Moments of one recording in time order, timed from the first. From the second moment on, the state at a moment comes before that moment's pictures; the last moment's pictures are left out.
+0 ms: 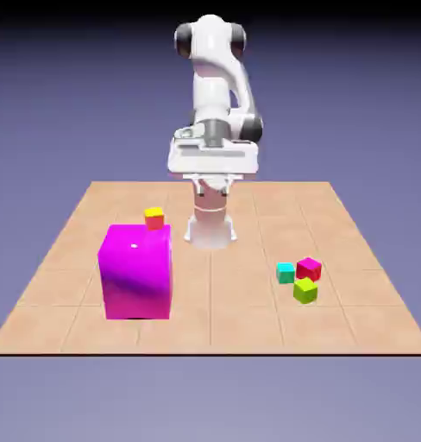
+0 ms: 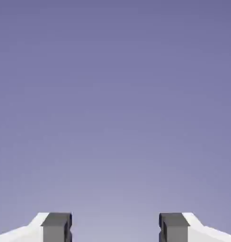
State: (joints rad) arm 0.05 -0.53 0.00 -2.80 -0.03 3.01 0.69
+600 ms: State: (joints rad) arm 0.61 0.13 0.07 -2.59 -0.45 2.67 -0.04
